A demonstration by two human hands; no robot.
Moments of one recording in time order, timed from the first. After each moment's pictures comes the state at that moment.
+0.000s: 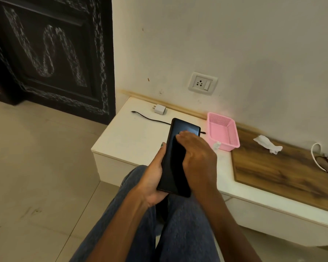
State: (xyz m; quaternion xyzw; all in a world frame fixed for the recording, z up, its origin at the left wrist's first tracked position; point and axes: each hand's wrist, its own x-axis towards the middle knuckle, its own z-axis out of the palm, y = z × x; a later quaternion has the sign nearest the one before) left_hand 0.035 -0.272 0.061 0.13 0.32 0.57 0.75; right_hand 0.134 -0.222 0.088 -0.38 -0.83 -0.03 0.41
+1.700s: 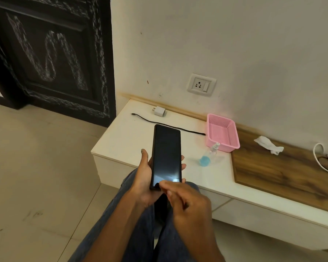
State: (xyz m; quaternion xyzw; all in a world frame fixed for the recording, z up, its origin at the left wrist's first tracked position) left_hand 0.032 -0.270 0.050 0.03 0.31 0.60 0.73; right_hand 0.157 -0.303 0.066 -0.40 -0.76 0.28 0.43
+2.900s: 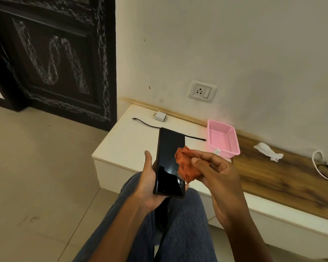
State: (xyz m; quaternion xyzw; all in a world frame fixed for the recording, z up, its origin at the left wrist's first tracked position) left_hand 0.034 -0.275 0.067 0.01 0.35 0.58 0.73; right_hand 0.166 -0.259 0.139 -0.46 -0.56 0.55 0.43
